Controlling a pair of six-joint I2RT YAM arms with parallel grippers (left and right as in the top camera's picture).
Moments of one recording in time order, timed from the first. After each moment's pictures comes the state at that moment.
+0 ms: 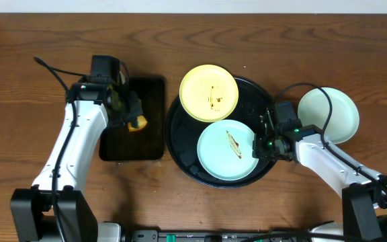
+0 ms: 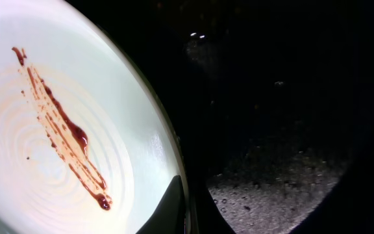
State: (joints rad) left arm -0.05 1.56 1.19 -0.91 0.14 -0.38; right arm 0.30 1.57 0.74 -0.50 -0.21 0.41
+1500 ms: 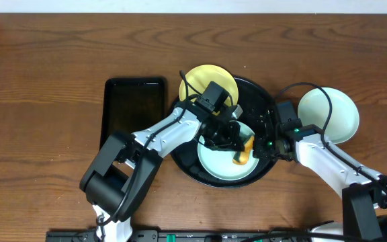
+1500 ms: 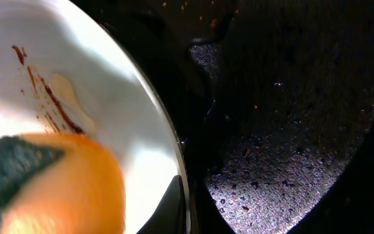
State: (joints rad) left arm -0.64 1.93 1.19 -0.49 0.78 -0.55; right arm 0.30 1.57 0.74 -0.50 -0.20 0.40
